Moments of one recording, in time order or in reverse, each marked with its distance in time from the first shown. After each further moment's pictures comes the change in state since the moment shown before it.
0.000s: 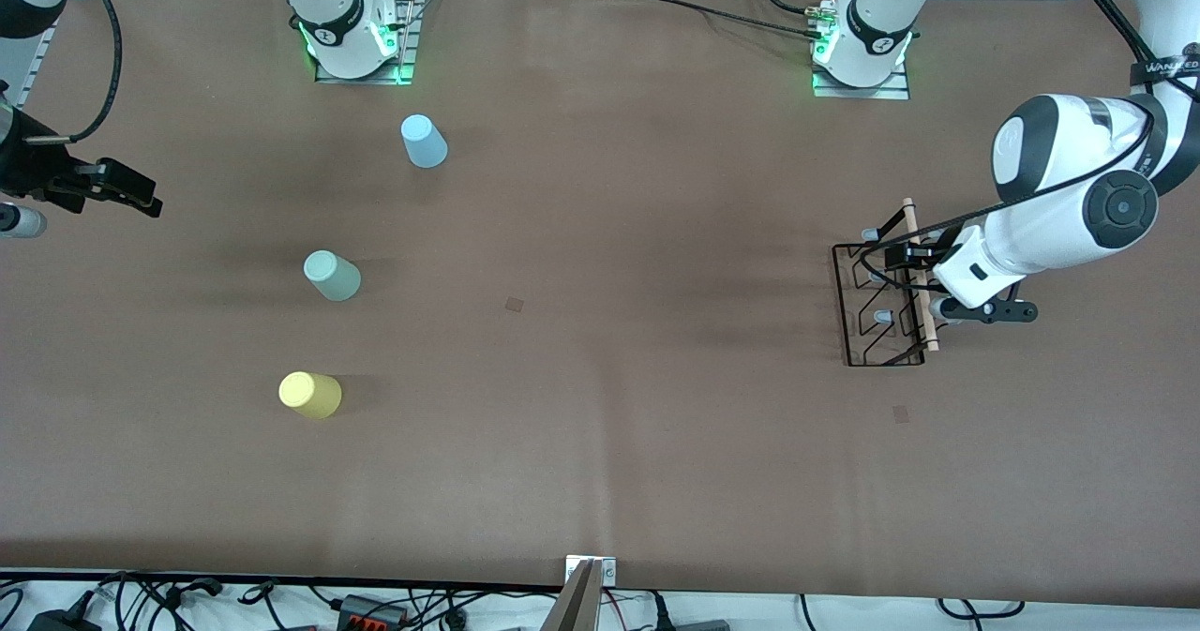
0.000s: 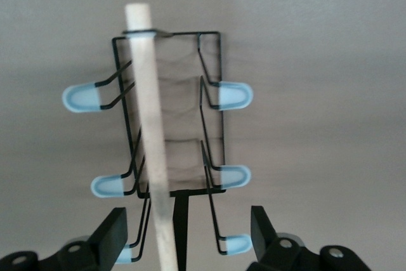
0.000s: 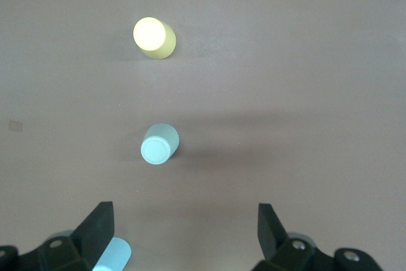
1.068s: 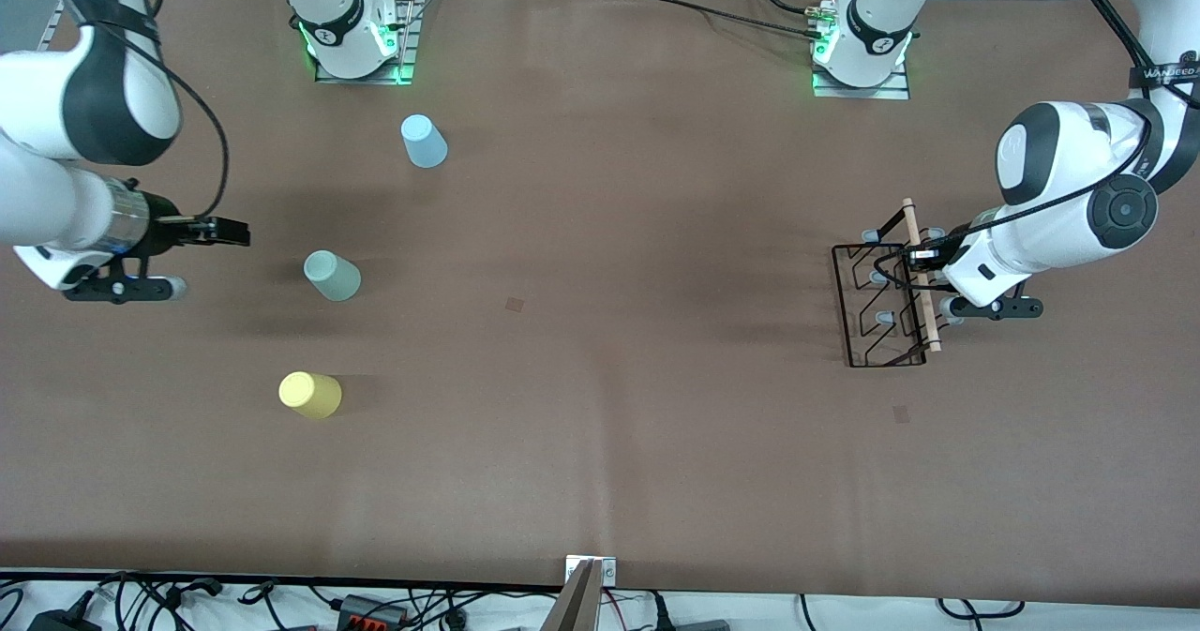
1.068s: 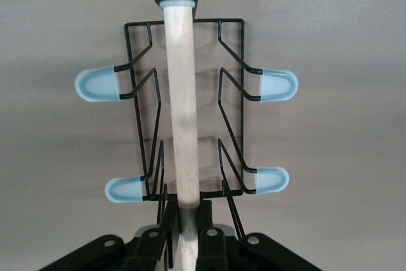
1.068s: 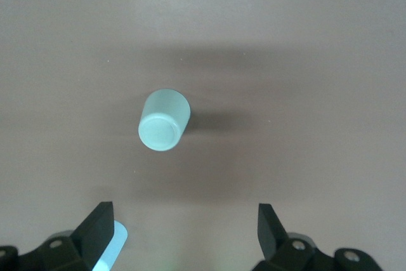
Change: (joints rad) left arm 0.033 -0.005 -0.004 -0.057 0.000 0.055 0.006; right arm 0.055 0.177 0.010 -0.091 0.001 0.052 0.002
